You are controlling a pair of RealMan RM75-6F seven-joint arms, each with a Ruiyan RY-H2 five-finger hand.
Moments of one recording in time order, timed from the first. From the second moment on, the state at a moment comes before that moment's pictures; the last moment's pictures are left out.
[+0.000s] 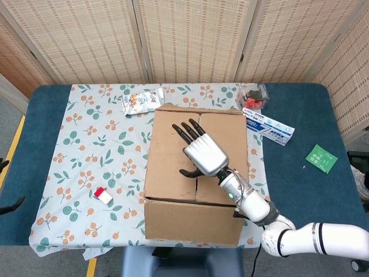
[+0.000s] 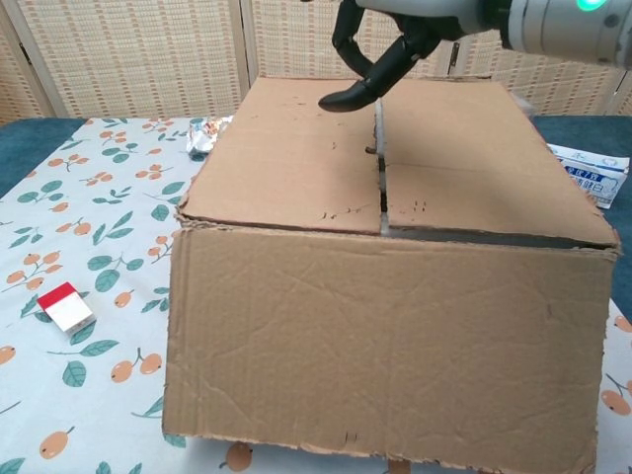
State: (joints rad) left arm -0.13 -1.01 -0.10 -1.51 1.37 1.33 -0.37; right arm 0.91 -1.30 0.32 -1.90 -0.99 0.95 -0.82
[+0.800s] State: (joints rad) left arm -0.13 -1.01 -0.10 -1.49 1.36 1.33 -0.43; right arm 1.00 -1.34 0.20 -1.76 -0.96 0.91 -0.75
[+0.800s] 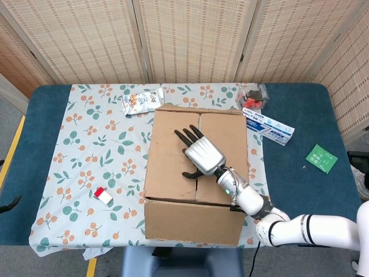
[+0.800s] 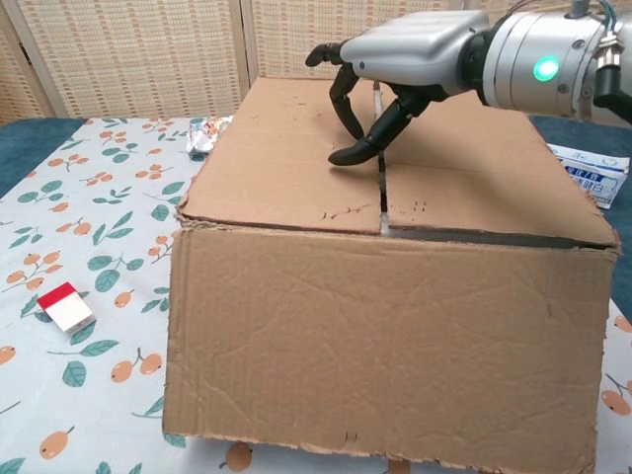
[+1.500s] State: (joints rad) left arm -0.13 -1.01 -0.11 -1.48 1.36 1.33 -0.43; right arm 0.98 -1.27 0.15 -1.79 -0.99 0.93 -0.69
